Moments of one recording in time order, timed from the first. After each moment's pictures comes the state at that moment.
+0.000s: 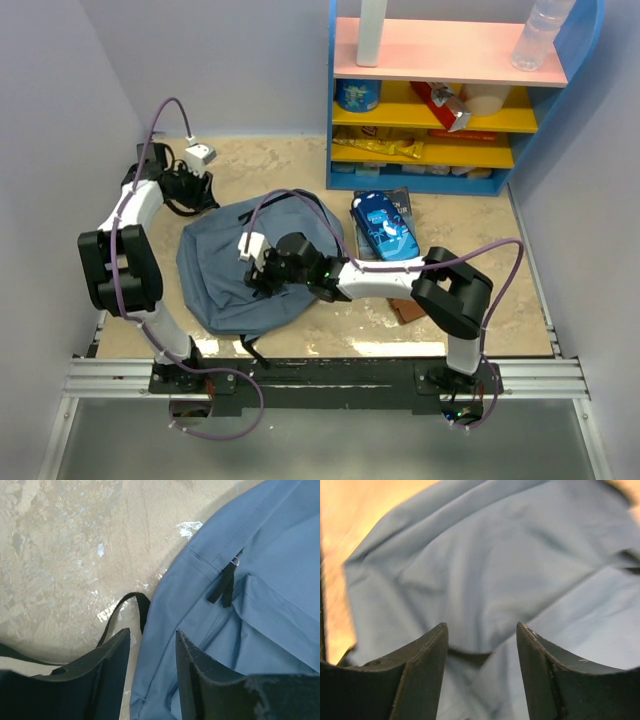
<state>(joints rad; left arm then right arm) 0.18 1.79 1.34 -0.48 0.55 0.56 1.10 1.87 1.11 0.35 -0.17 -0.16</state>
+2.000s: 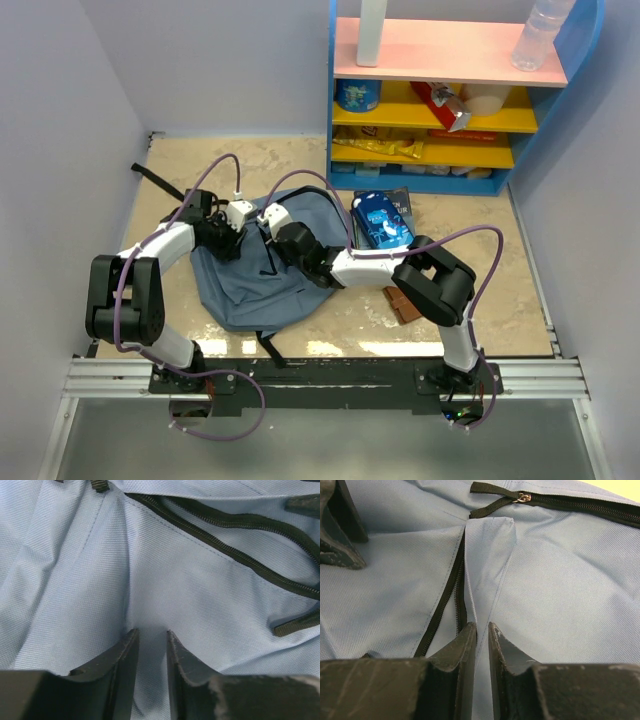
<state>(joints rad) -0.05 1.55 0.87 -0.42 0.40 0.57 1.00 2.00 1.21 0.27 0.35 0.04</state>
